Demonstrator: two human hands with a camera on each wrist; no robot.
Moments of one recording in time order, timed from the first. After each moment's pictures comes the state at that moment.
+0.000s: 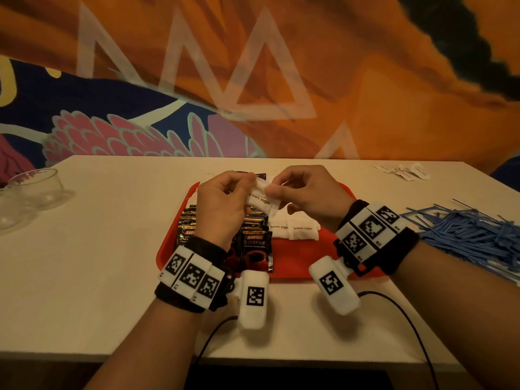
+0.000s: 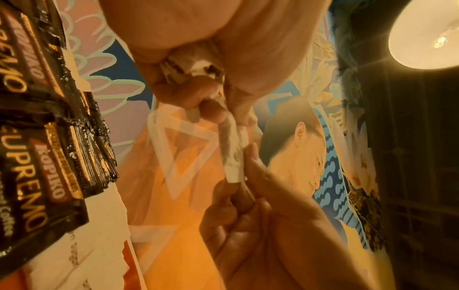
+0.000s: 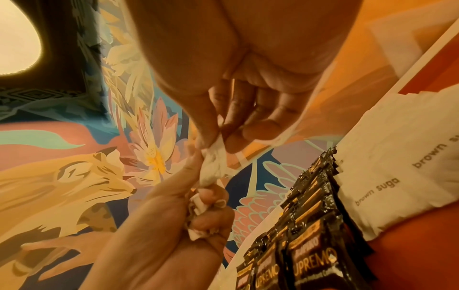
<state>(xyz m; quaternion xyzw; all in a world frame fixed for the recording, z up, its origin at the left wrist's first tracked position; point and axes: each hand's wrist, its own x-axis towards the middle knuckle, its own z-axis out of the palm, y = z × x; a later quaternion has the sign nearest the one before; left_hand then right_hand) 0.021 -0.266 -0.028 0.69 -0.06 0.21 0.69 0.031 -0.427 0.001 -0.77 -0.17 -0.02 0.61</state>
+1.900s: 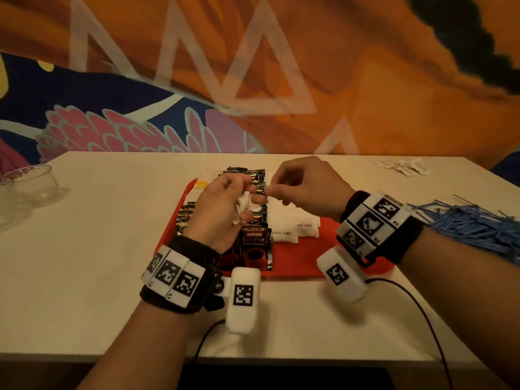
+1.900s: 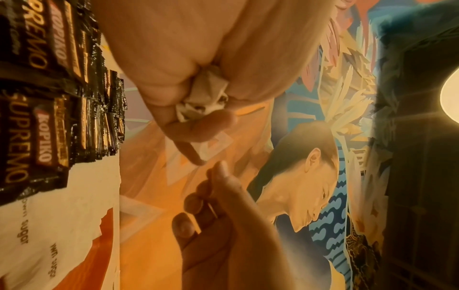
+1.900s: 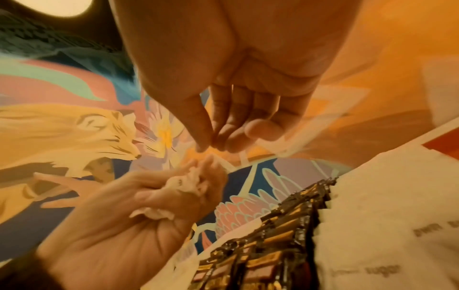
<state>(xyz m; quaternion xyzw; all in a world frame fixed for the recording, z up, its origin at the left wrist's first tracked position) 0.014 -0.261 -0.020 0.57 -0.02 0.00 0.82 0.038 -0.431 0.008 -0.89 -0.19 -0.07 0.41</state>
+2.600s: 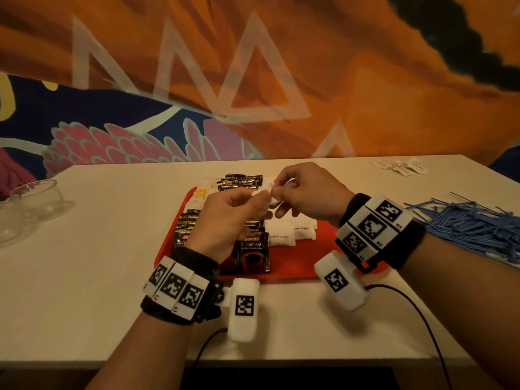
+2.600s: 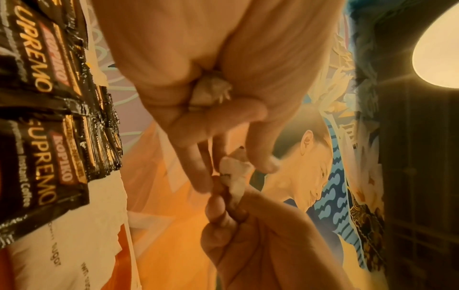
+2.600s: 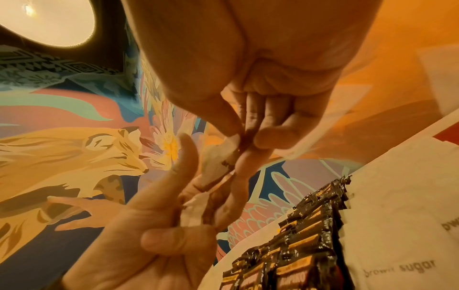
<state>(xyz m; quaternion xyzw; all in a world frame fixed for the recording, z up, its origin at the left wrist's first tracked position) 0.001 -0.269 -0.019 0.69 -0.09 0.01 0.72 0.023 -0.434 0.018 -0.87 -0.14 0.00 0.46</state>
